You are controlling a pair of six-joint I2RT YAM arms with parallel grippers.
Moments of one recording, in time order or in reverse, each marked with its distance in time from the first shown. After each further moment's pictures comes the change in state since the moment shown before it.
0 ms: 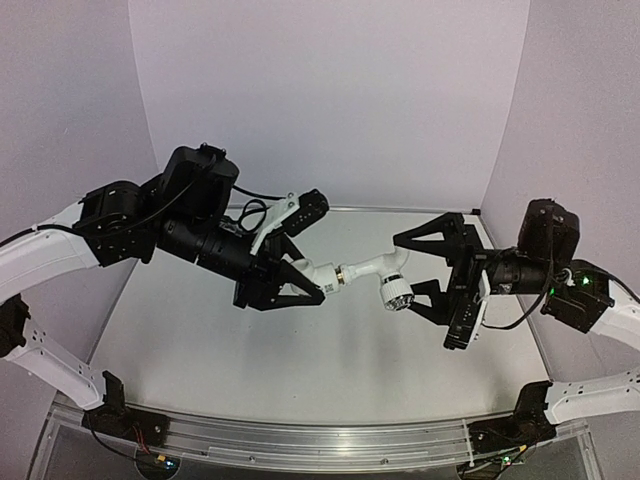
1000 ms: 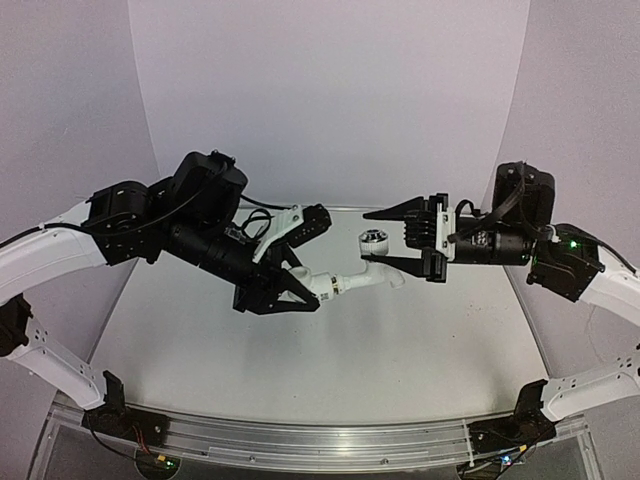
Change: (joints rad) left arm 0.011 0.021 0.000 -0.062 -0.008 0.080; right arm 0.018 0.199 0.249 -0.133 0.149 0.662
